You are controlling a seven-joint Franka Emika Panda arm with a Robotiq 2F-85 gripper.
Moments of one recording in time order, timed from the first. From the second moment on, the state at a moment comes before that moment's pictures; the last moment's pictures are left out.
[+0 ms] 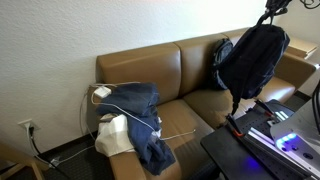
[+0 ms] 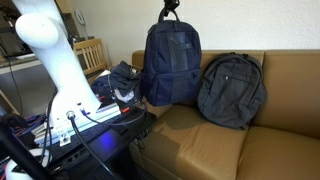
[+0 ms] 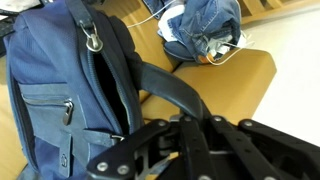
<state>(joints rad) -0.39 0.05 -0.38 -1.87 0.54 1.45 -0.31</state>
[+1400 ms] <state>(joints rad) -0.41 0.62 -0.39 -1.46 0.36 1.89 0.63</state>
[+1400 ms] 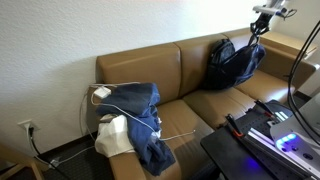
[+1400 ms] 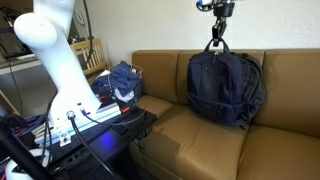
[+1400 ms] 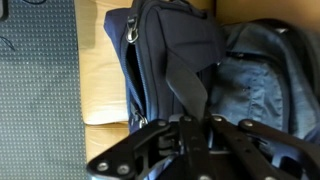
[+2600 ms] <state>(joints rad) -0.35 0.70 -0.46 -1.26 0.07 1.75 0.75</state>
